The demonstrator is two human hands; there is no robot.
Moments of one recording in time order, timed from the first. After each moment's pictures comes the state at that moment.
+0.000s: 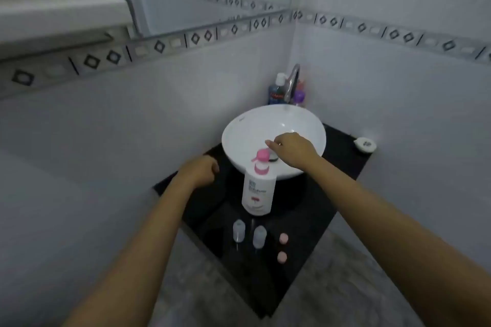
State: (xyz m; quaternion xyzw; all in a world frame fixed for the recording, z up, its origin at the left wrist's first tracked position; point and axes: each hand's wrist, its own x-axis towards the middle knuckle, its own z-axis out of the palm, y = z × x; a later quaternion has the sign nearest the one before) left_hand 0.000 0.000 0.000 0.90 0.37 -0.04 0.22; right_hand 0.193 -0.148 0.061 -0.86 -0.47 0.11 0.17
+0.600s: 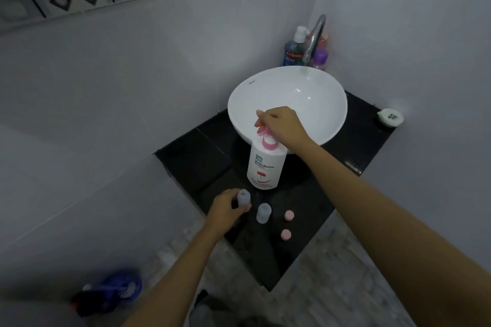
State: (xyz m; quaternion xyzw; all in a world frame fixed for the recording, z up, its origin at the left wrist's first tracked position) left_hand -0.013 -0.113 -0.124 0.77 0.42 0.10 0.48; right_hand 0.177 -0.112 0.030 -0.77 -0.42 0.26 0.41
